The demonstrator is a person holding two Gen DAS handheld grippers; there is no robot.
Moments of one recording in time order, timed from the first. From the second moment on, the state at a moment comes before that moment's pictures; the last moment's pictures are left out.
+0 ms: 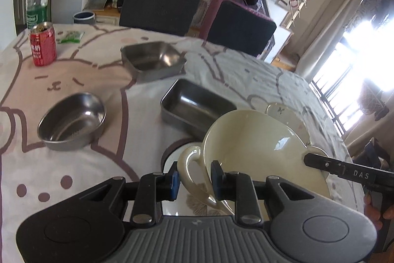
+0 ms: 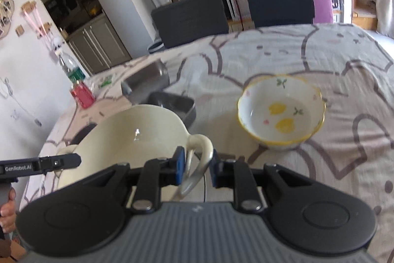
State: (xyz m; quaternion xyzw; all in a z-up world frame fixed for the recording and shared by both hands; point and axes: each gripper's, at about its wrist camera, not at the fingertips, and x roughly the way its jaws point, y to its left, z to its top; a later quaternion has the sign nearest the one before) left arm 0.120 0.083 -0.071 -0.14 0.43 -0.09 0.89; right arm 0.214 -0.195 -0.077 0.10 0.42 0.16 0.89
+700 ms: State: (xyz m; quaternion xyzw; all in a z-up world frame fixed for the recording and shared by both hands) left arm 0.125 0.106 -0.110 -0.14 0.46 -0.08 0.87; right arm 0.218 -0.163 -0.113 0.09 0.50 0.18 0.84
